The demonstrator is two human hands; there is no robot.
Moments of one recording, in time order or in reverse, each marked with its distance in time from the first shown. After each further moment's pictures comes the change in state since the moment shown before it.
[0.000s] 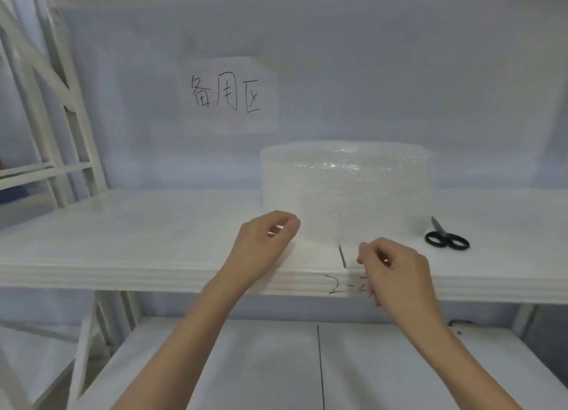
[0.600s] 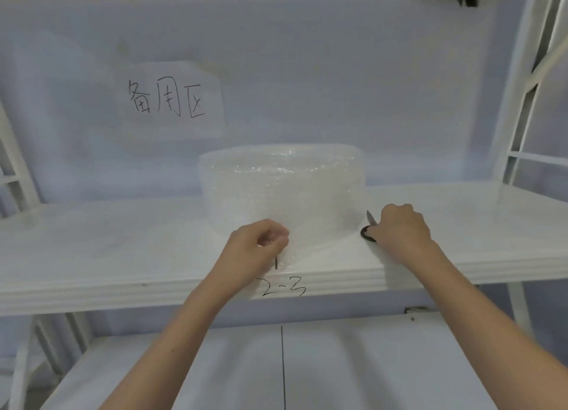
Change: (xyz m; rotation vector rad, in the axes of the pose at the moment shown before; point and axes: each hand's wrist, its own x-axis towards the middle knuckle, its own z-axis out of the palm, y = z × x) left_hand 0.009 0.027 0.076 -0.008 -0.130 0.039; right_hand 0.111 0.068 -0.098 -0.789 -0.060 0.220
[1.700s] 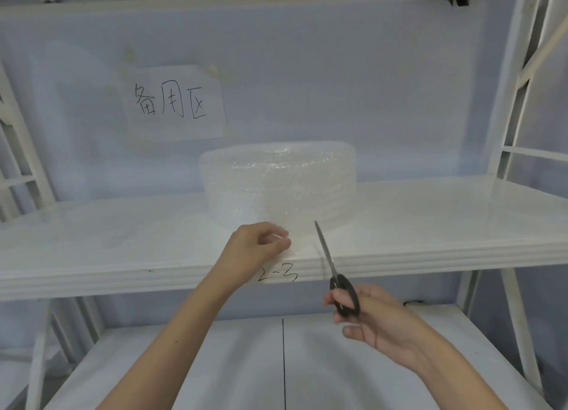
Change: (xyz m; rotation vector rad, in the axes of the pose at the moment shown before) left_hand -0.023 0.012 0.008 -0.063 -0.035 -0.092; right_hand -0.149 0.023 0.019 1.436 -0.842 0.161
